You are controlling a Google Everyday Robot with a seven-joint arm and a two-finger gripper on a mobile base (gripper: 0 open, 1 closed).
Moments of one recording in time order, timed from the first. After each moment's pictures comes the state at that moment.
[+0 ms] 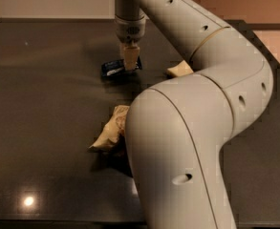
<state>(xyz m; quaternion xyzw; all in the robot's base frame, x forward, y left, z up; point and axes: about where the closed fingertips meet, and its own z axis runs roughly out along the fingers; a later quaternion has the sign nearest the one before) 0.695 0.027 0.865 -0.79 0.62 0.00 0.05</state>
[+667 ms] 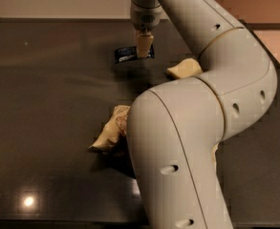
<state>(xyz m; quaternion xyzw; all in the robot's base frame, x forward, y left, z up) 0.726 -0.014 0.890 -0.75 0.66 -0.02 0.09</state>
